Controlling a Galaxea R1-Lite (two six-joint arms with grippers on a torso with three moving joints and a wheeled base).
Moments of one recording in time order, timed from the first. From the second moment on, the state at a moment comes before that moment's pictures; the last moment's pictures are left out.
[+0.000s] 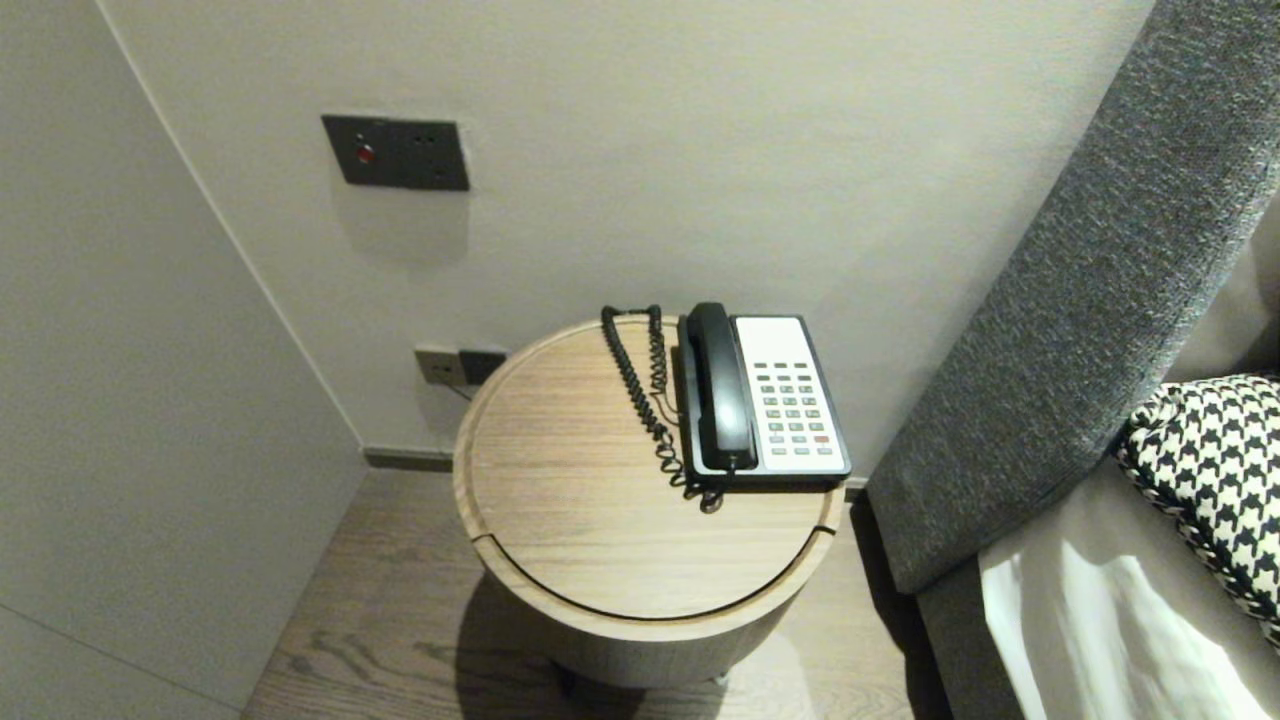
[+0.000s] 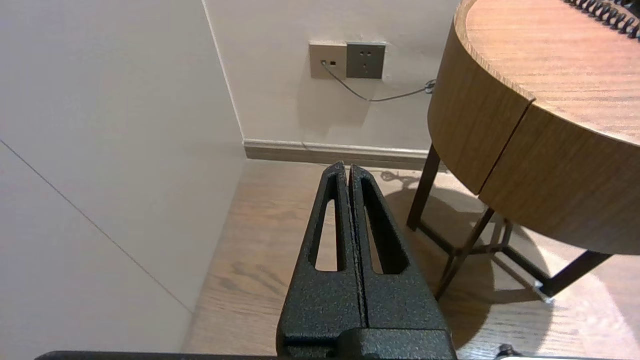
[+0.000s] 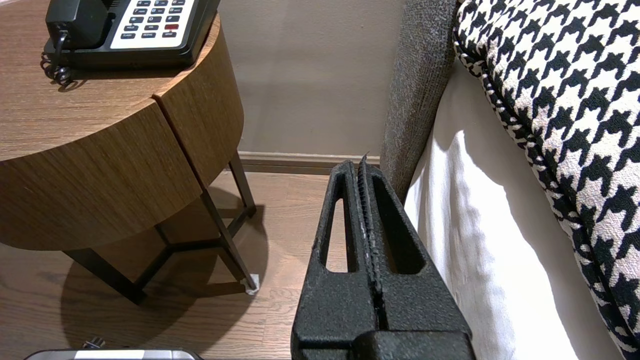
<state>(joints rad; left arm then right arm) 0.00 0.00 0.00 -0.04 0.01 0.04 0.00 0.00 0.00 -0.11 0.00 0.02</state>
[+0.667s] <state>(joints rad) 0.00 0.00 0.00 -0.01 0.01 0.03 0.00 0.00 0.00 -0.11 0.00 0.02</state>
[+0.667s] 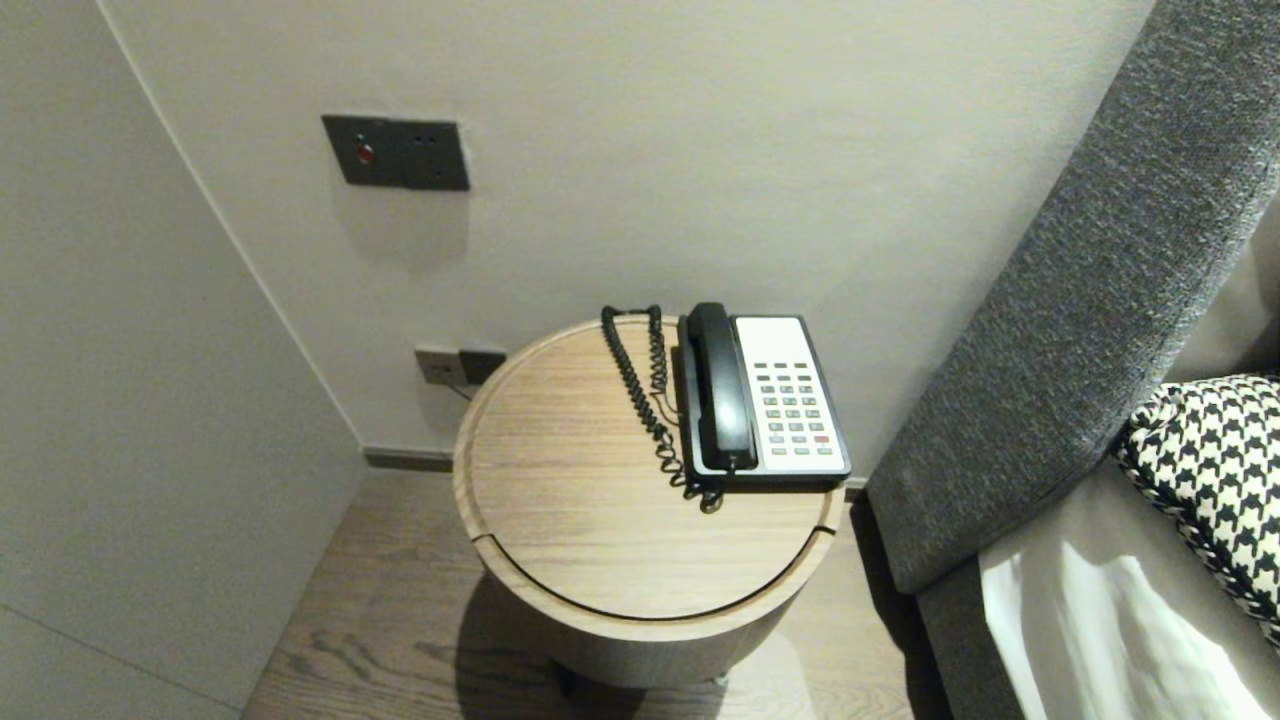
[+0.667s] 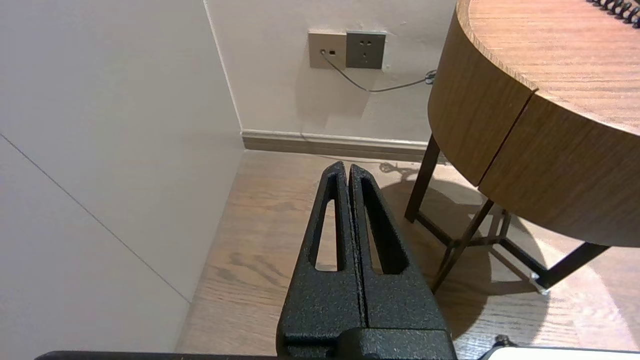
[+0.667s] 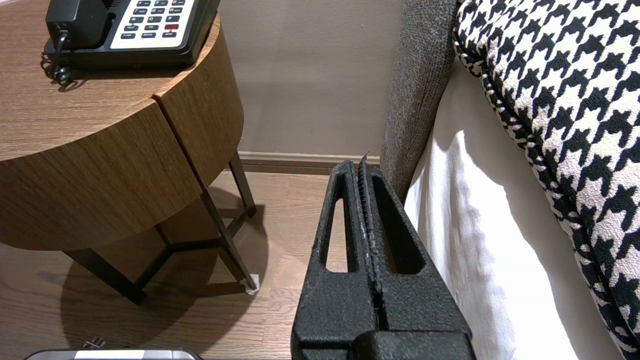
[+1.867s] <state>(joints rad) 0.00 0.00 0.00 -0.01 0.01 0.02 0.00 0.00 0.00 -0.11 0.00 0.00</state>
